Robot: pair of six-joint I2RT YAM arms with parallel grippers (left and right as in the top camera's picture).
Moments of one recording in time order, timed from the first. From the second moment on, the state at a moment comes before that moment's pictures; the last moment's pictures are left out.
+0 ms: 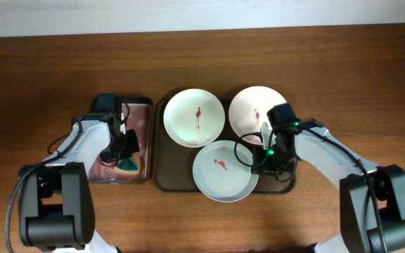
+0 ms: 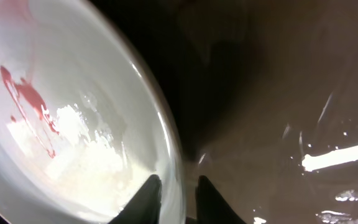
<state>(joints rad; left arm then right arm) -0.01 1.81 1.06 -0.73 0.00 -0.25 0.23 1.70 0.94 -0.79 -0.38 0.24</state>
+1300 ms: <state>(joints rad) -0.01 1.44 1.07 -0.55 -0.06 -0.25 0.29 1.70 0.94 -0.68 -0.34 0.29</state>
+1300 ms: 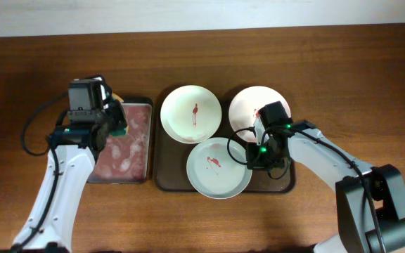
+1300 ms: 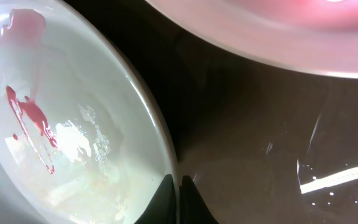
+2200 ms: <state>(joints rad) -0.42 1.82 1.24 -0.61 0.51 -0.39 0.29 1.70 0.94 -0.69 -0.34 0.29</state>
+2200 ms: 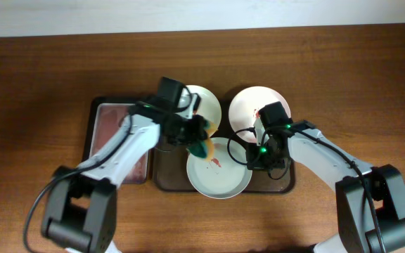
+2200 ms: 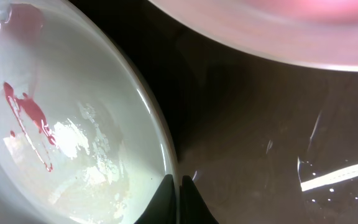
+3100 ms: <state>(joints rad) -0.50 1.69 1.28 -0.82 0.12 -0.46 0.30 1.70 0.95 -0.72 -0.33 0.29</state>
